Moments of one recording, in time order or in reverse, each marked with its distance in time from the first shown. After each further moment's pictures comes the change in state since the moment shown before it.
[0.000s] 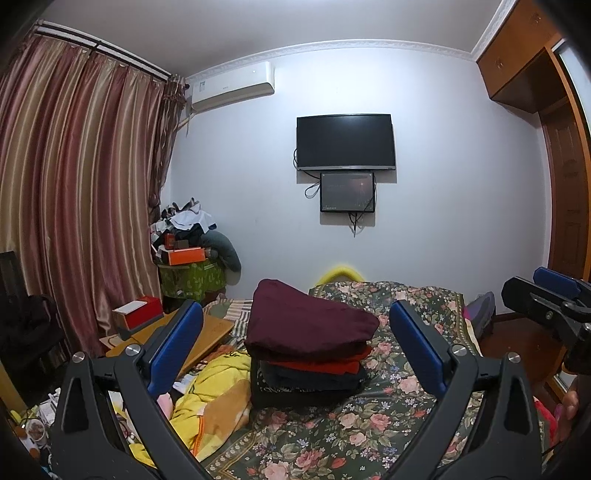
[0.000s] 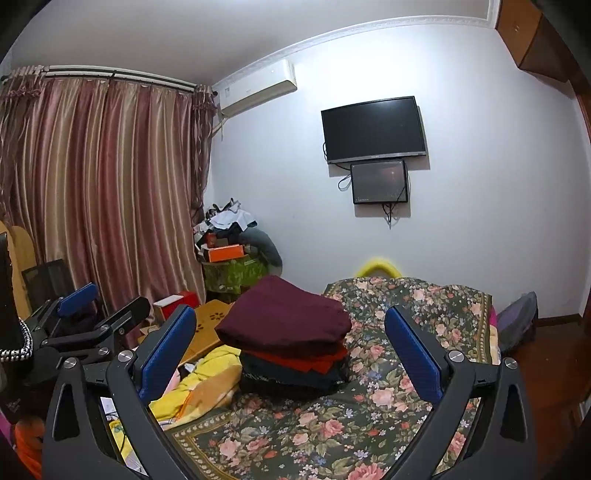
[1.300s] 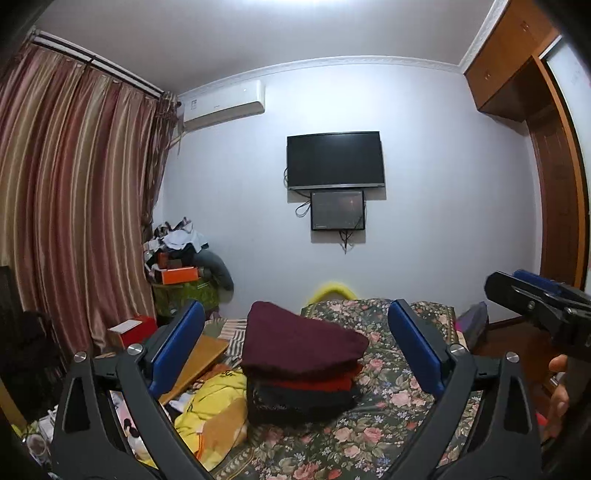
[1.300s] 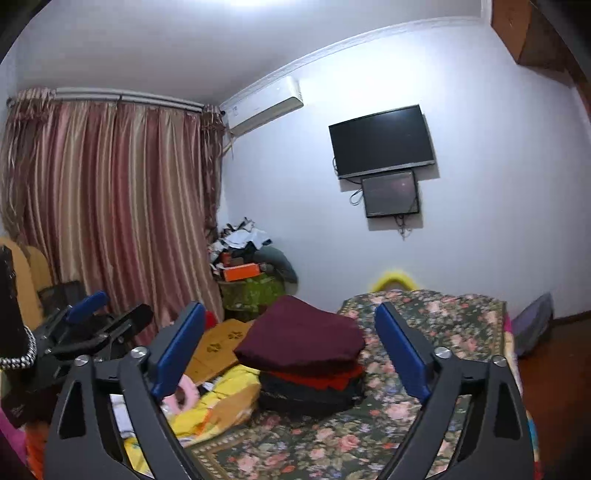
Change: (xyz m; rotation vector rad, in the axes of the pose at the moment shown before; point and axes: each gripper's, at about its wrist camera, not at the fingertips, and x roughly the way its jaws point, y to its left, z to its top) left arm -0.014 -0.002 0.026 0.014 -0.069 -0.026; right arm 0.006 0.000 0.015 0.009 -0.073 0.028
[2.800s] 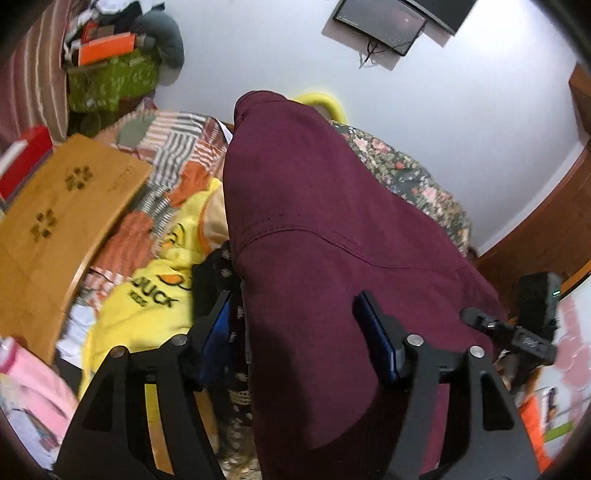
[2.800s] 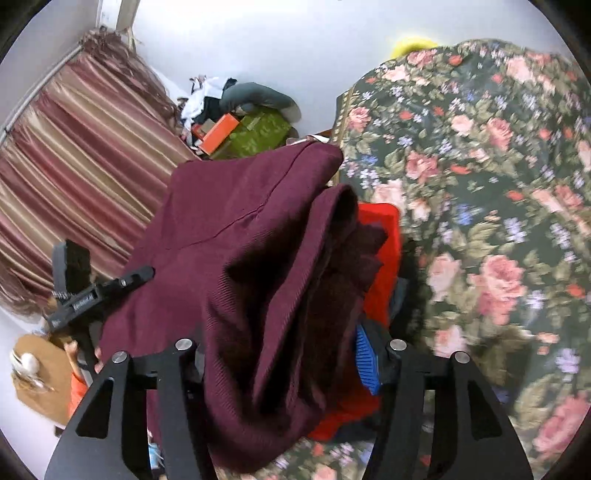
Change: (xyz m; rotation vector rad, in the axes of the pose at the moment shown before) left arm 0.485 0.127 -0.151 -0.273 0.872 -0.281; right arm 0.356 -0.161 -0.140 0.475 0.755 0.267
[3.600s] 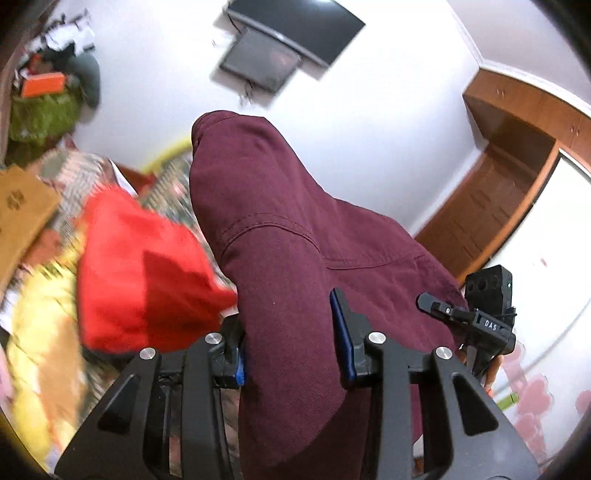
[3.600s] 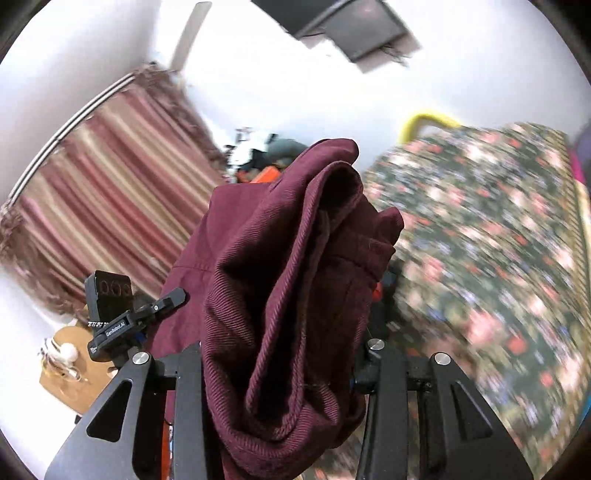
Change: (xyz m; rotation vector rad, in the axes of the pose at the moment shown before) left arm -0.196 -0.164 -0.074 0.047 -0.190 -0.390; right arm -0.190 0.073 -0.023 -0.046 -0.212 0.160
